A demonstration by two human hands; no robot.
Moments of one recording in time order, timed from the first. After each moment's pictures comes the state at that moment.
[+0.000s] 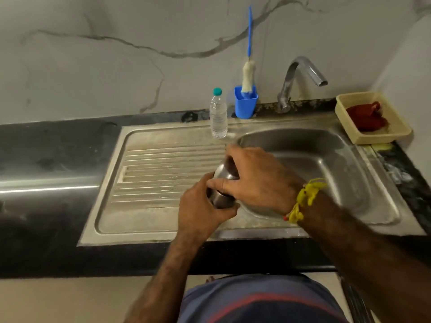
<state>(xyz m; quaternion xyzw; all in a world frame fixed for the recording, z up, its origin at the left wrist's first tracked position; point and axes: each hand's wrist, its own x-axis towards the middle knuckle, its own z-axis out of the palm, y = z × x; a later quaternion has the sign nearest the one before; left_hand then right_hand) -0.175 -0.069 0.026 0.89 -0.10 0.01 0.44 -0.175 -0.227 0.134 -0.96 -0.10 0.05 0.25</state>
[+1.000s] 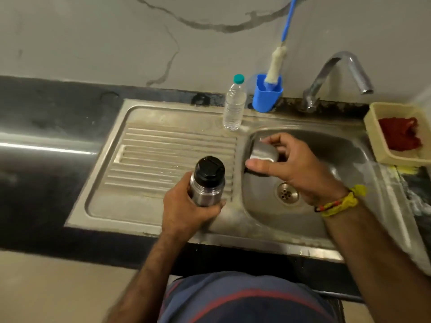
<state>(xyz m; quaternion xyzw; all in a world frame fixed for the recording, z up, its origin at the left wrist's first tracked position) -0.149 -0.043 0.001 0.86 0.00 0.02 0.52 -0.111 -0.277 0.082 -0.75 0.05 0.10 0.65</state>
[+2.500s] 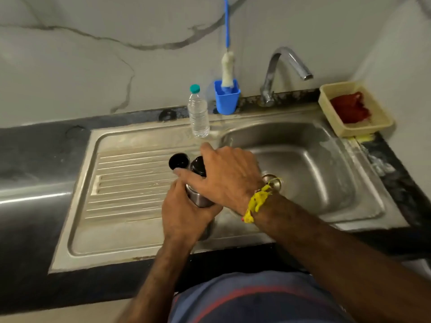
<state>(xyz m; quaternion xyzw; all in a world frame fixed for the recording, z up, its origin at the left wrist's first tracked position) -0.146 -0.083 0.013 0.90 -0.04 0.02 0.44 -0.130 -0.212 0.100 -0.99 -0.03 -0.06 0.14</state>
